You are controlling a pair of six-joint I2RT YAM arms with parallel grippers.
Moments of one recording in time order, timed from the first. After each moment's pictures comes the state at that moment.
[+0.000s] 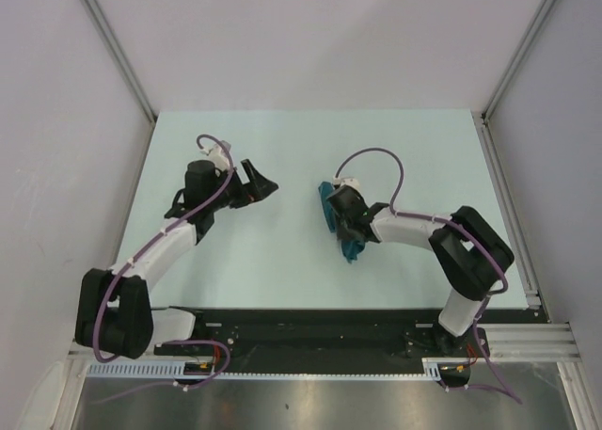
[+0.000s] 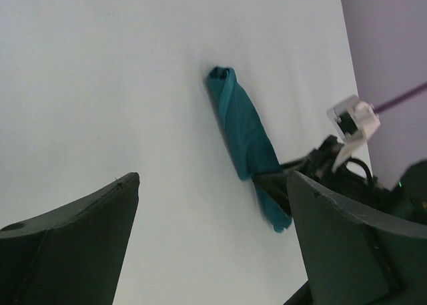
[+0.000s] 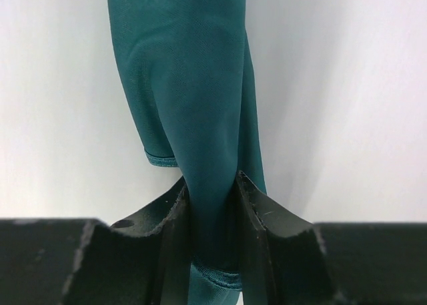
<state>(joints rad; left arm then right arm) -0.22 1.29 0.74 0.09 0.38 -0.60 0.76 1.71 0.94 -0.23 0.28 0.47</state>
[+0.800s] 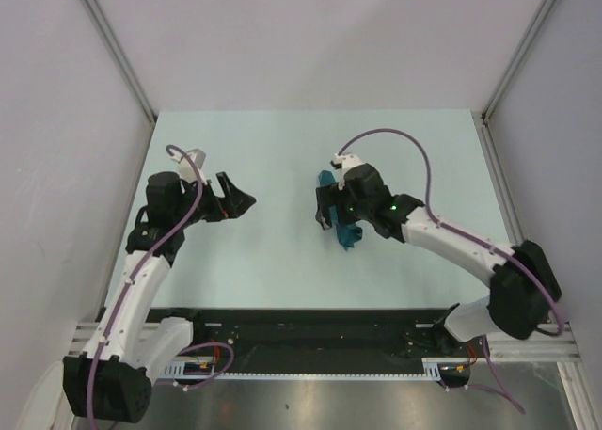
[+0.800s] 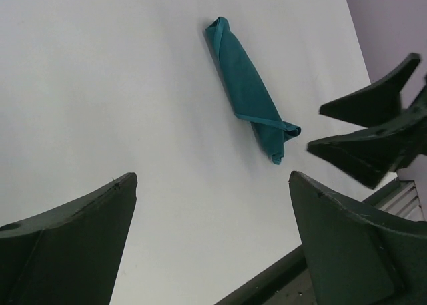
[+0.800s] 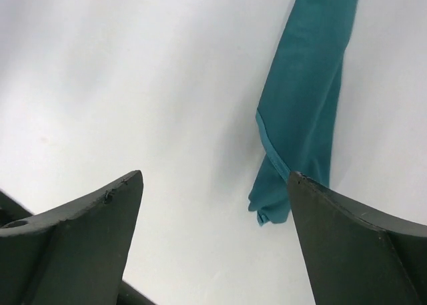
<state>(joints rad) -0.09 0.91 0.79 -0.35 0.47 -0.41 0.74 1.46 1.04 -0.27 0.04 0.32</state>
